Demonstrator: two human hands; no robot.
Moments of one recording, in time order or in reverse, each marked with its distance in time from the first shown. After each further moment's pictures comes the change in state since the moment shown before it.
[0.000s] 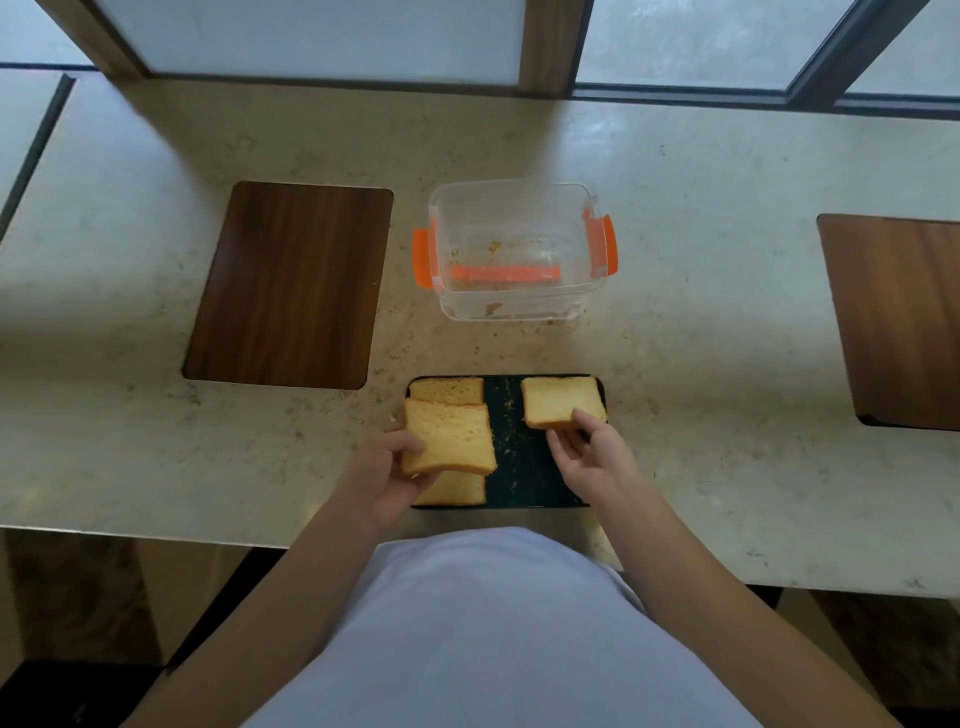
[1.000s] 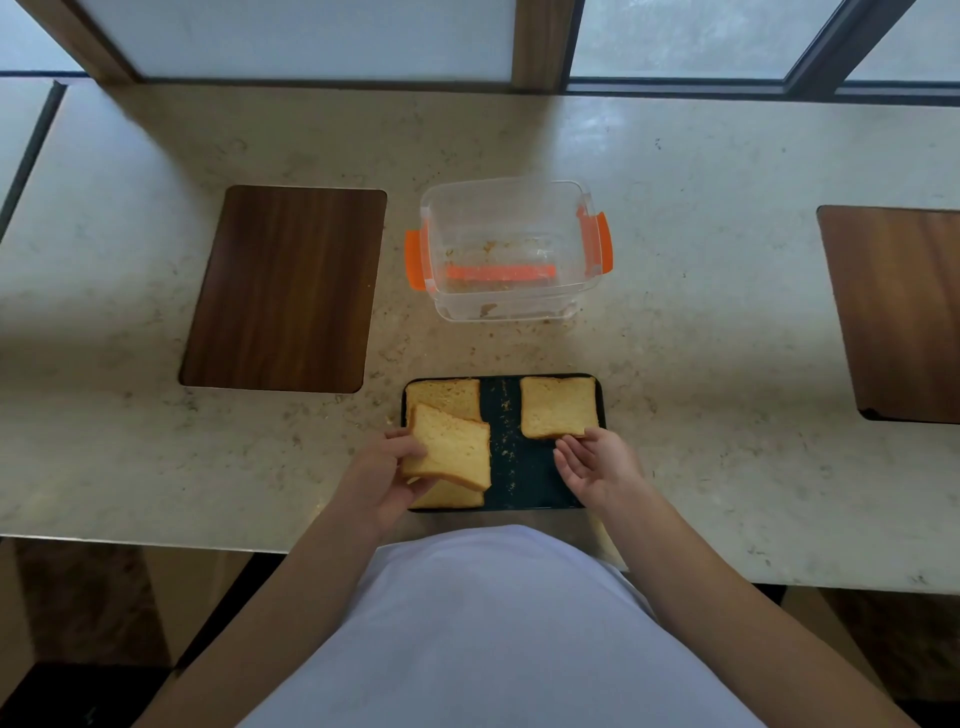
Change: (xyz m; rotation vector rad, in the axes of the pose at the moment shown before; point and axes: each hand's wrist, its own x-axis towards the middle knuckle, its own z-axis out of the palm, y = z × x) left_hand 0.004 -0.004 0.005 0.151 0.054 0.037; right_hand 0.003 -0.002 -0.014 -0.256 0.102 -0.030
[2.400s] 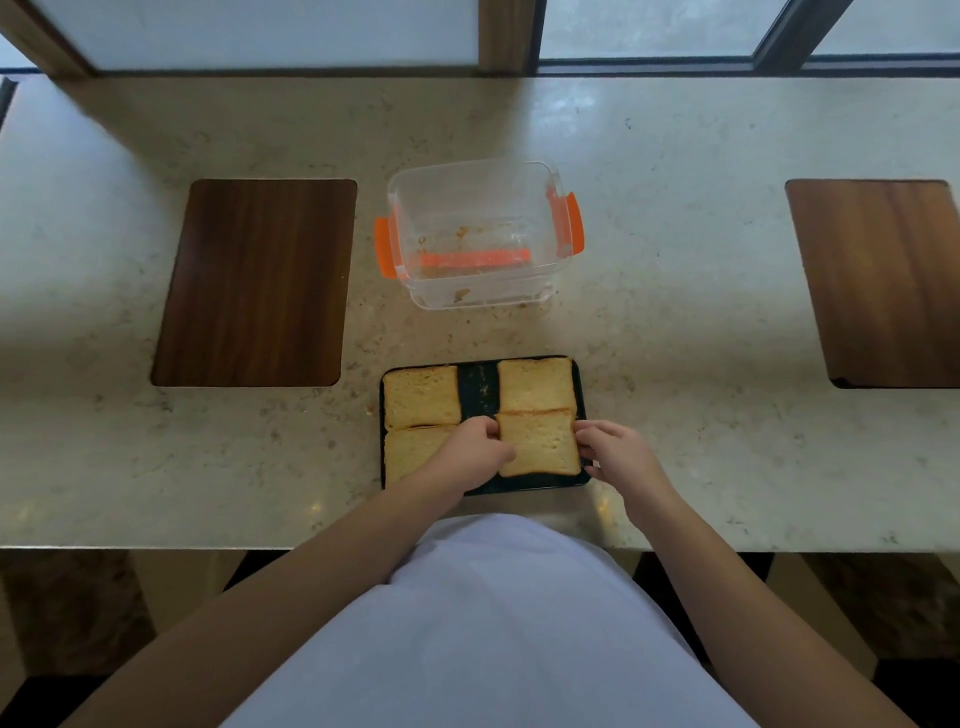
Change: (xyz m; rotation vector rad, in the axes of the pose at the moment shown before) left_hand 0.007 -0.049 0.094 1.163 -0.127 0.136; right_hand -0.007 -0.014 -0.058 -0.768 -0.110 -0.404
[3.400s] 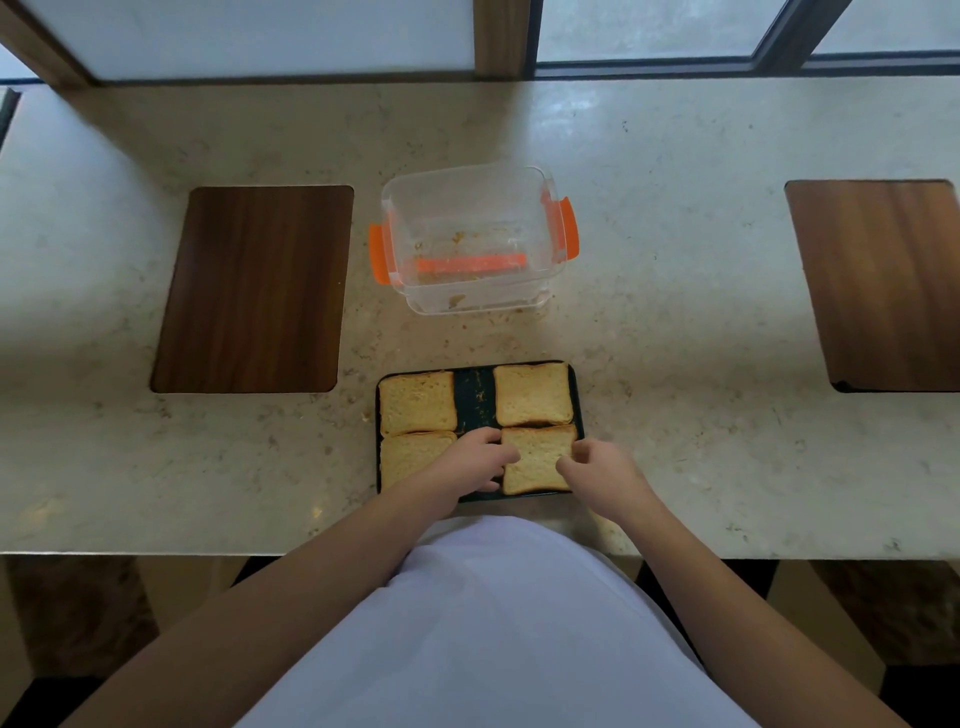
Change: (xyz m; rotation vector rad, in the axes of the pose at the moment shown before) left_hand 0.009 -0.004 0.005 -0.124 -0.090 -0.109; right_hand -0.008 -0.005 0.010 -0.653 -0.011 -0.035
